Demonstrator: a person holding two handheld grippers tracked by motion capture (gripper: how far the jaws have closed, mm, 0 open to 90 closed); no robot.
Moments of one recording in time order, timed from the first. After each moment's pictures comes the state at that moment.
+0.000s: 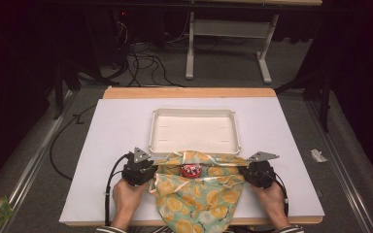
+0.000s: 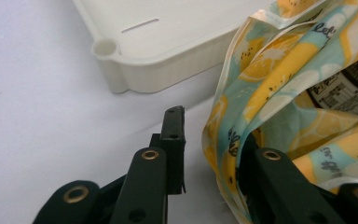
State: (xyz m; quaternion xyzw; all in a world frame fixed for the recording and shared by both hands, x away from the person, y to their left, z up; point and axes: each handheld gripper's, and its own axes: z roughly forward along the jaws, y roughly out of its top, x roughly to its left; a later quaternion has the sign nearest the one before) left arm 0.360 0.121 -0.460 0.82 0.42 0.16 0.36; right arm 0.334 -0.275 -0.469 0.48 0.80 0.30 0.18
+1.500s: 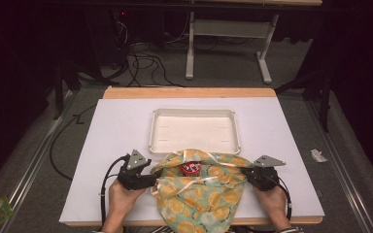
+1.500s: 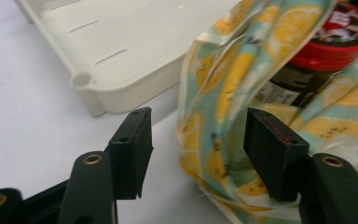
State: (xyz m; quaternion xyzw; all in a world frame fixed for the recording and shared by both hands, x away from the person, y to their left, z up) left arm 0.341 0.127 -0.440 0.83 0.35 0.15 0.41; right arm 0.325 -0.287 -0.481 0.46 0.79 0.34 0.21
